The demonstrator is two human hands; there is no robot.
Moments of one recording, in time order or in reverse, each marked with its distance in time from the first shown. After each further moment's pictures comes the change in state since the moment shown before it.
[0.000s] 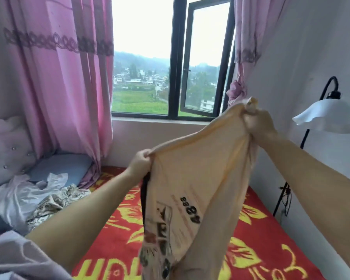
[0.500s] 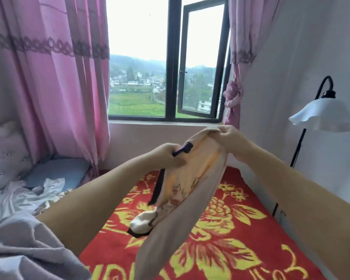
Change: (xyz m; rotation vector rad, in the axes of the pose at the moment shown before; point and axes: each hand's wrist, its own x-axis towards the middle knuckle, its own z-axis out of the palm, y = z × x) left_hand 0.013 0.069 0.037 0.512 -0.465 0.168; right_hand -0.039 -0.006 0.031 0.204 -0.462 -0.056
